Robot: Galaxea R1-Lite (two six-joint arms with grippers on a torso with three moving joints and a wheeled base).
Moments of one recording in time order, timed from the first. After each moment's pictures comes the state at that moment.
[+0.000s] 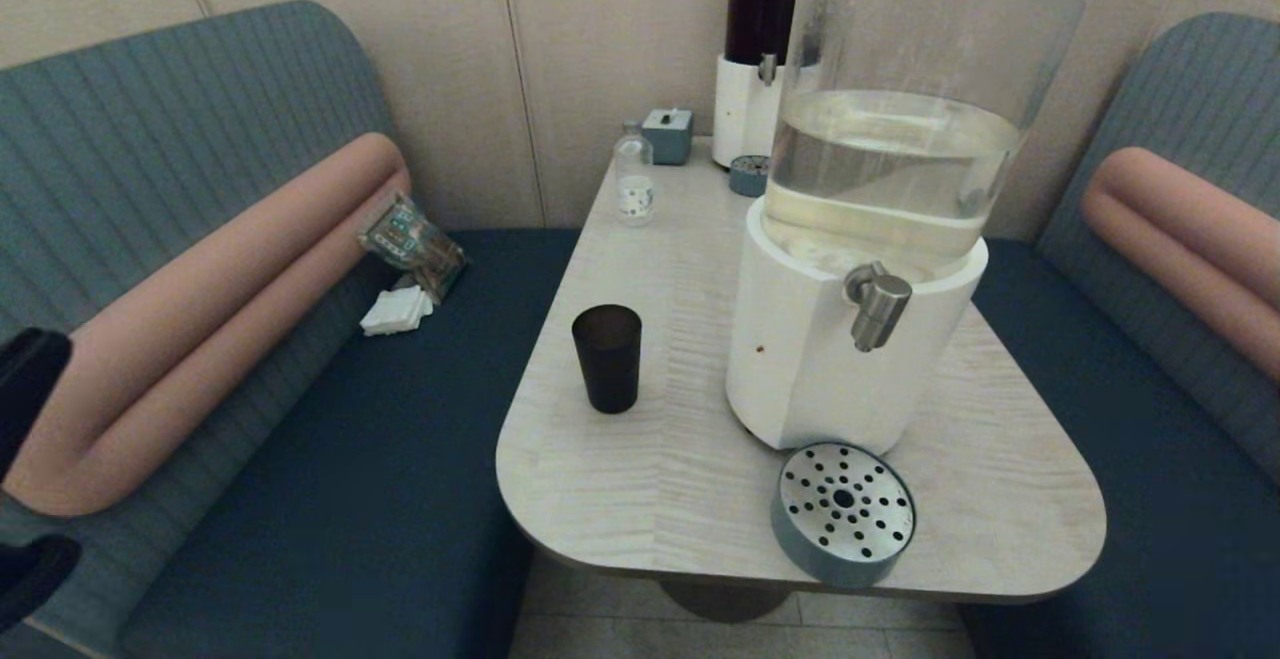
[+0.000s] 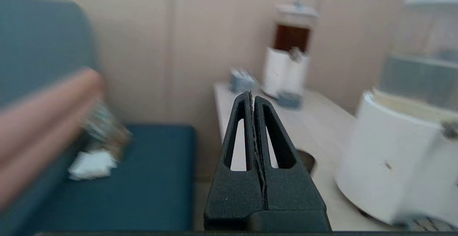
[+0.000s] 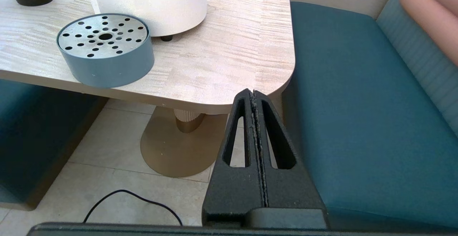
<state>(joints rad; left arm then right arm) -0.13 0.91 0.00 -1.39 0.00 -0.12 -0.01 0.00 0.00 -0.03 0.01 -0.06</state>
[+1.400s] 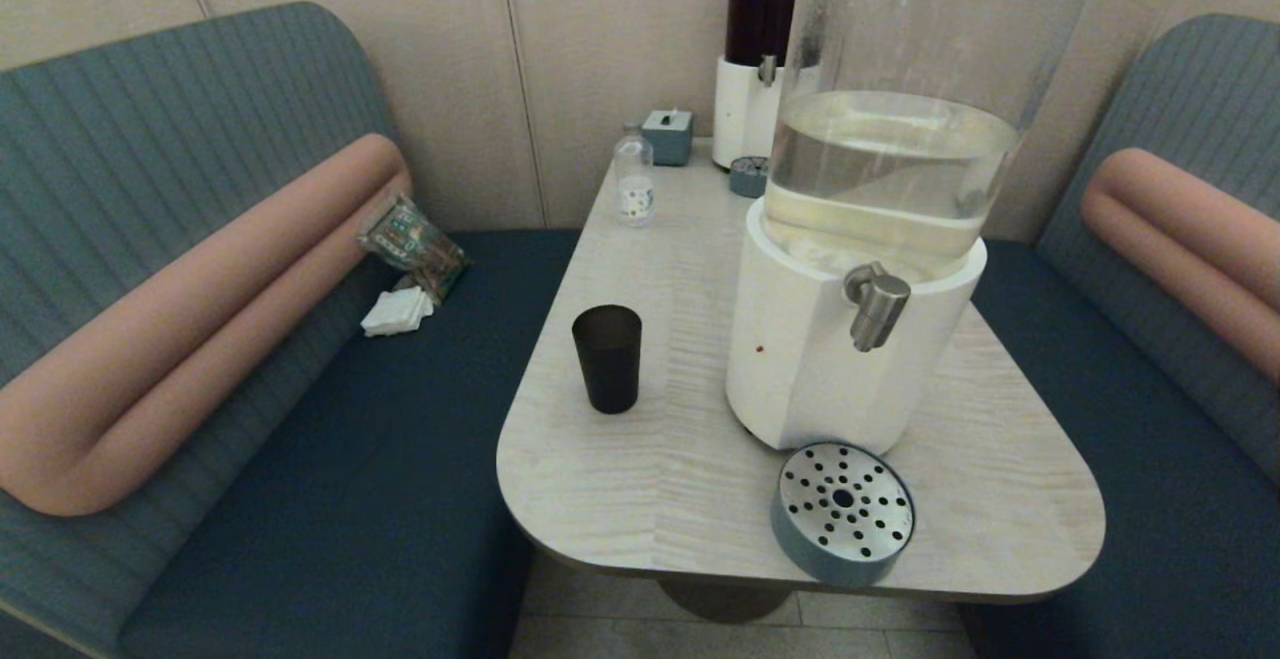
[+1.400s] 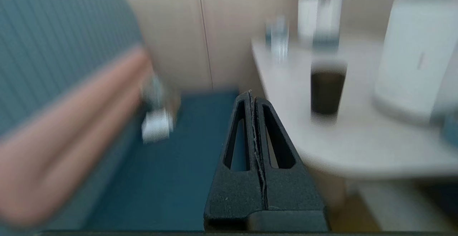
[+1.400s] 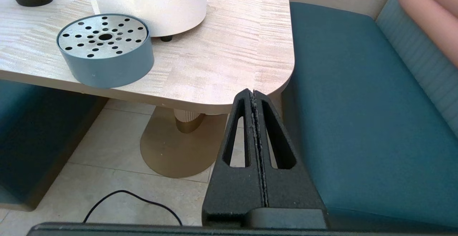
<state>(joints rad) 0.02 0.01 0.00 -0.34 -0.12 0.05 -0.01 0.00 0.00 -0.03 0.01 -0.06</state>
